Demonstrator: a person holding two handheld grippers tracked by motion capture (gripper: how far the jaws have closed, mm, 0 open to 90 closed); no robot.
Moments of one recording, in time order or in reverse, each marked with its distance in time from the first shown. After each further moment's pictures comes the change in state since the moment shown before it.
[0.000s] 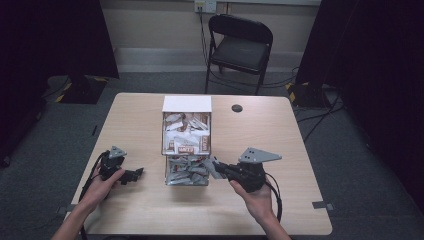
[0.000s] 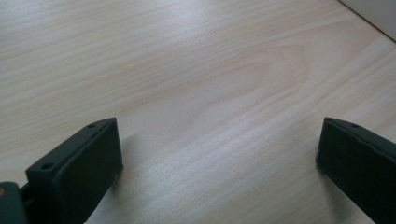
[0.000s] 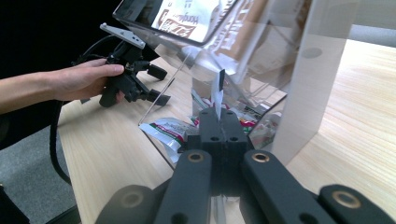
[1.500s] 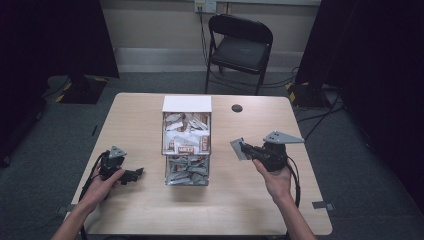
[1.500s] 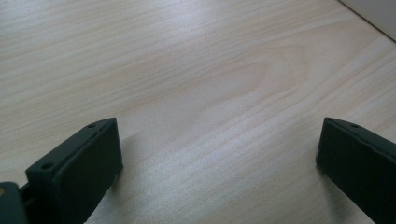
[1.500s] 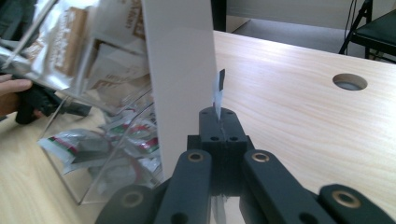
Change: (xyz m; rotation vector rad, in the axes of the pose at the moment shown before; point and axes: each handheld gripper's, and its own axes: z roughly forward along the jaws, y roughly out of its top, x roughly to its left) left arm 0.000 0.000 0.000 0.000 0.000 0.000; right arm -0.074 0.007 -0.022 -0.005 -0.189 0.049
